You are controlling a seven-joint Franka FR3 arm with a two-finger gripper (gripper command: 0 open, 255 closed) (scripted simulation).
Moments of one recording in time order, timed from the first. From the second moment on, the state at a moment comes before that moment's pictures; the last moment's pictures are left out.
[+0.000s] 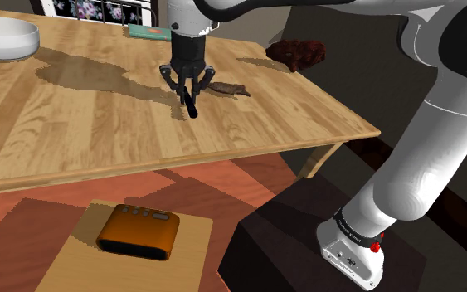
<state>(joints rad) 0.08 0.18 0.57 -1.66 -0.14 1.76 1.01</state>
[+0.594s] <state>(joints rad) 0.09 0.18 0.57 -1.54 -0.14 1.65 1.01</state>
